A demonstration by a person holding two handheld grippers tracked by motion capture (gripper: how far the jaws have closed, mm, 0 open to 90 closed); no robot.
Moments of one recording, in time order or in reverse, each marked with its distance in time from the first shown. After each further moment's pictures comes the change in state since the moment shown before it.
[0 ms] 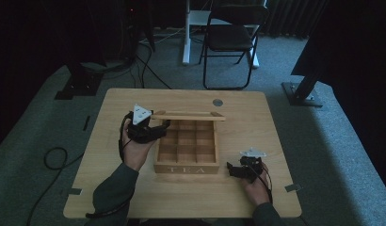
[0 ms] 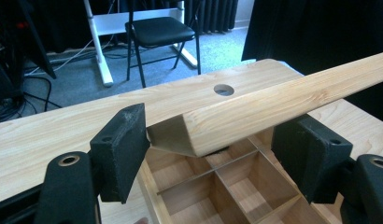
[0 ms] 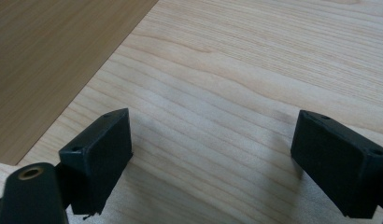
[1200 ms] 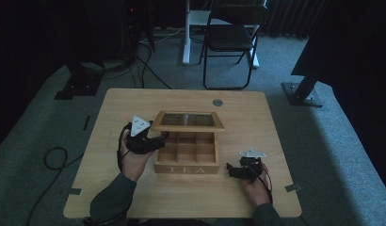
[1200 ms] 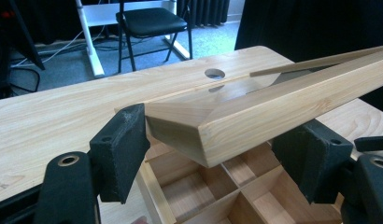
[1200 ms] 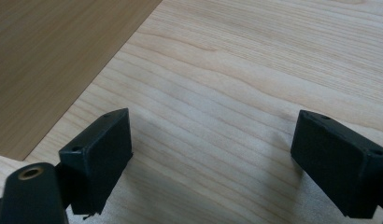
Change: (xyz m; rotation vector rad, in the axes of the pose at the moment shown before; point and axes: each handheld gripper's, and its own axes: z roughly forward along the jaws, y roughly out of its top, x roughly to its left) left arm -0.005 -0.029 -0.010 0.015 -0.033 -0.009; right arm 0.002 -0.001 -0.001 0.001 0.008 -0.007
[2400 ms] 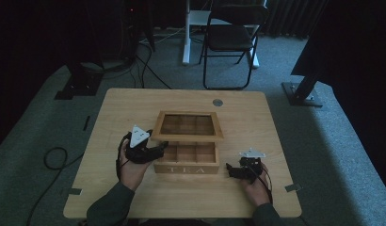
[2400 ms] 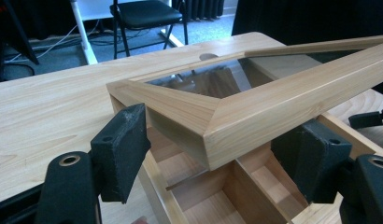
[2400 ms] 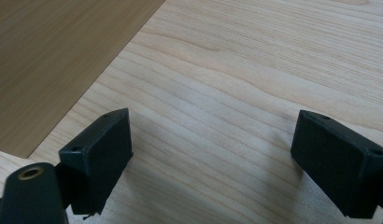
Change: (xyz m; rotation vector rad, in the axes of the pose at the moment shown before) left arm -0.005 -0.027 -0.007 0.017 -0.016 0.015; right arm 0.000 0.000 0.000 0.000 0.006 -0.010
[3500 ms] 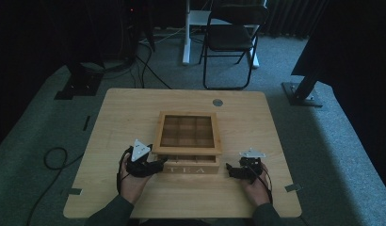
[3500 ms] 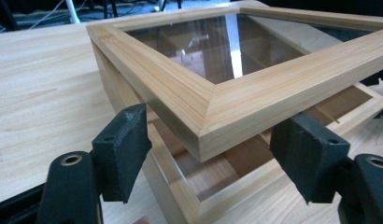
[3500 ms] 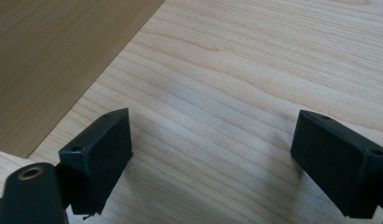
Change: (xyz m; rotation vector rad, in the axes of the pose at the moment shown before) left arm -0.009 -0.044 -0.001 0.073 -0.025 -0.017; right arm 0.000 0.000 0.000 0.000 0.000 0.001
